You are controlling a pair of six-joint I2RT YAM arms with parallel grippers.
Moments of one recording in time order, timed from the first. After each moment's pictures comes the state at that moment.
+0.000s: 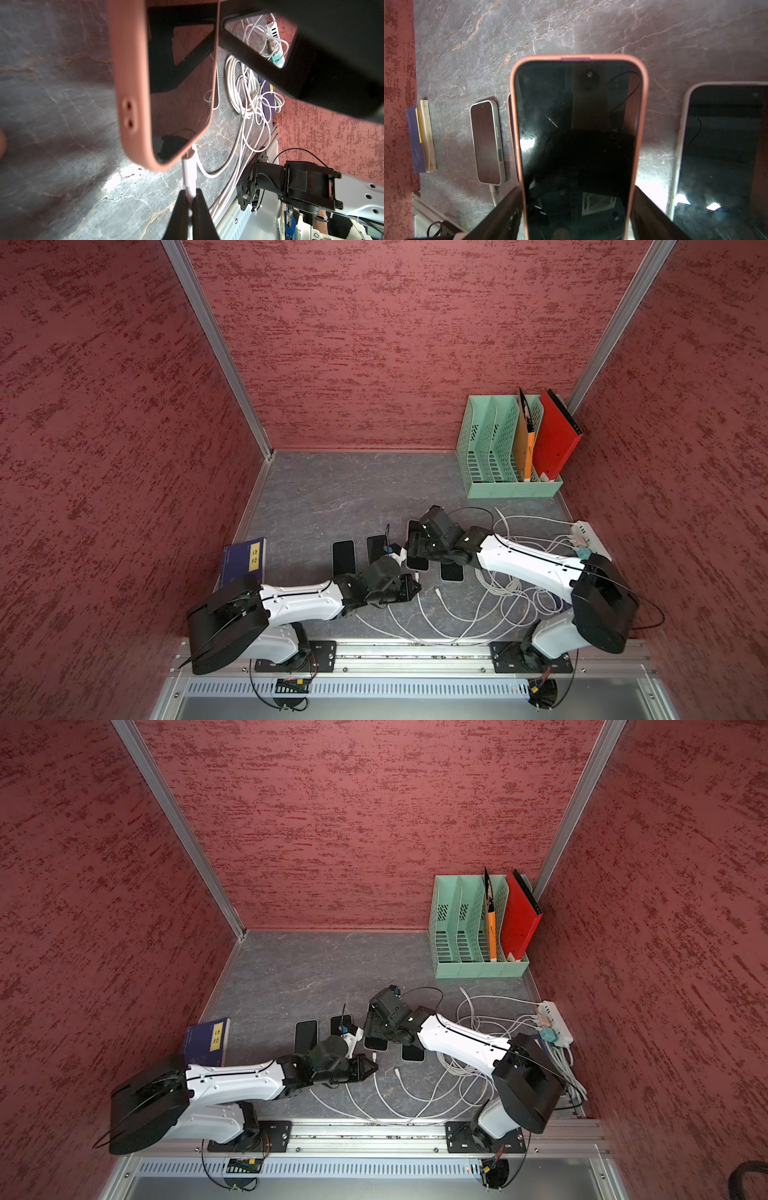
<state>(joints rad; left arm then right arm) -1.05 1.32 0.48 0.19 0.15 -1.07 0.81 1.52 1.00 -0.43 0.01 0.90</state>
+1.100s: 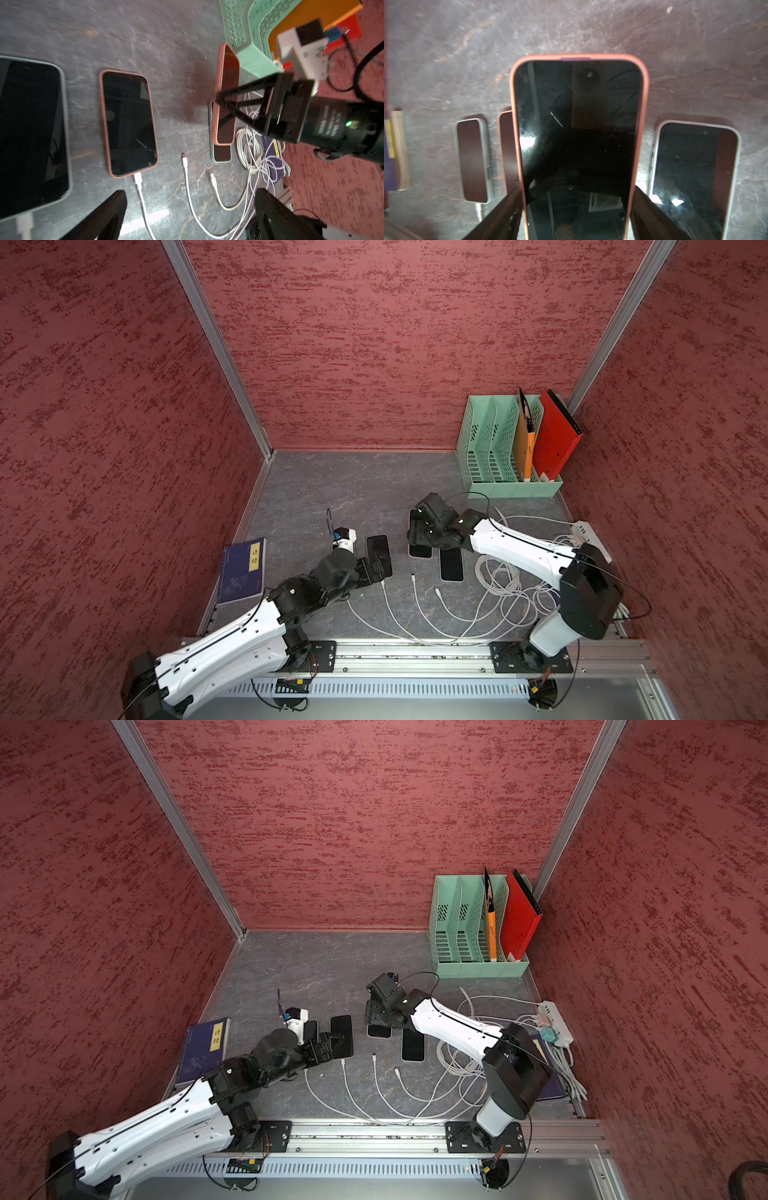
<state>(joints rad) -0.86 0.69 0.50 -0.41 -0.16 -1.02 0.77 1.67 1.20 -0.59 0.06 0.78</state>
